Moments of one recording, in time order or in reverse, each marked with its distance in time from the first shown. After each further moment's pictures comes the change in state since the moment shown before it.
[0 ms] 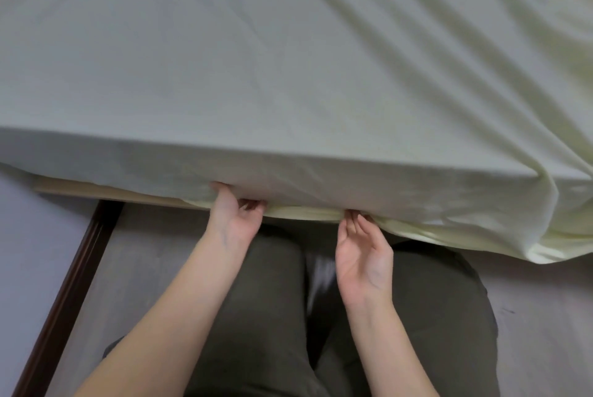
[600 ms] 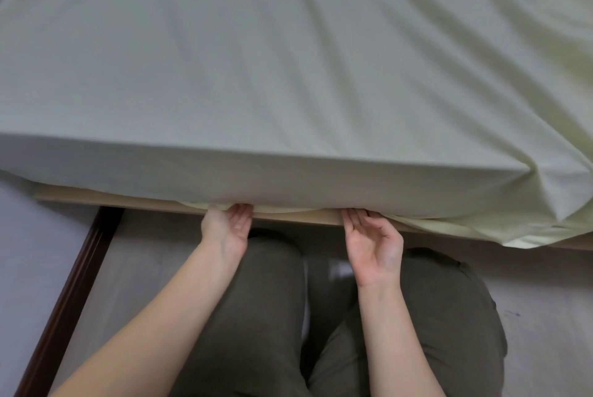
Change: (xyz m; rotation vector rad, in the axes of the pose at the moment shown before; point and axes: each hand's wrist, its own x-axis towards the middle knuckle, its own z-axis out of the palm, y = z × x) left_hand 0.000 0.001 -0.025 0.198 0.096 0.042; right_hand 0.044 -0.016 -0.022 0.015 -0.072 0.012
